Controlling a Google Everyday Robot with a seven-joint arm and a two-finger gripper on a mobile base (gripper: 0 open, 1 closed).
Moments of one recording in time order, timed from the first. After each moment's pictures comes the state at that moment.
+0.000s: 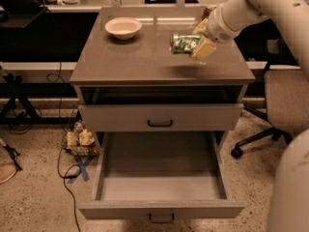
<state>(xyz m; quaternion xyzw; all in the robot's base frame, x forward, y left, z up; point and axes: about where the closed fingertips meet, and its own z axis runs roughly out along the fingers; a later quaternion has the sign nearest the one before) 0.740 -0.142 0.889 -0.66 0.67 0.00 0.35</state>
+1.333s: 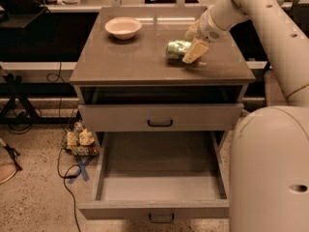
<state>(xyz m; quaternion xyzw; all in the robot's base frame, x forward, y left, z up) 0.777 -0.131 0.861 -0.65 0.69 0.04 0.33</state>
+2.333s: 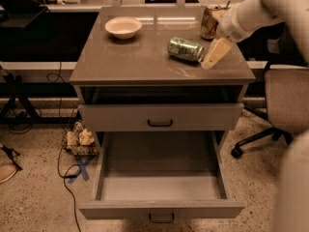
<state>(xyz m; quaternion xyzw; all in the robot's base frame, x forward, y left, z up) 0.758 -0.186 0.888 -0.60 0.71 0.01 0.38</state>
